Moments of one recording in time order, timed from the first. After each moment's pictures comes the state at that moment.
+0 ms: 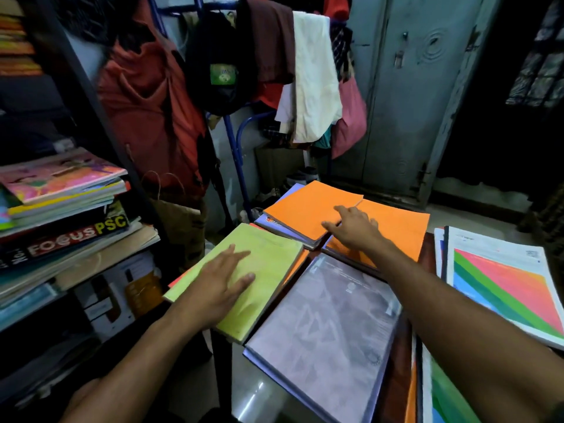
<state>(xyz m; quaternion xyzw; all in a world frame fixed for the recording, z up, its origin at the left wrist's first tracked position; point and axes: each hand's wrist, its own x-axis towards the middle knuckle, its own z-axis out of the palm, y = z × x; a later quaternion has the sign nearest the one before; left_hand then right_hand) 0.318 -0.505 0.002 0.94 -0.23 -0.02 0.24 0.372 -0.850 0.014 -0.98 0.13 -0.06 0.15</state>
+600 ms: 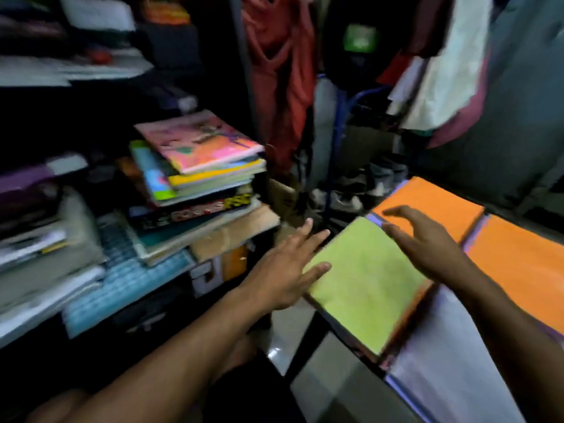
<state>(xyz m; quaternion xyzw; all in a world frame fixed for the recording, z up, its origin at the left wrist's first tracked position) 0.365 -0.400 0.009 0.92 -0.27 -0.01 0.27 0.362 -0.669 0.072 -0.95 -0.05 -0.13 0.28</state>
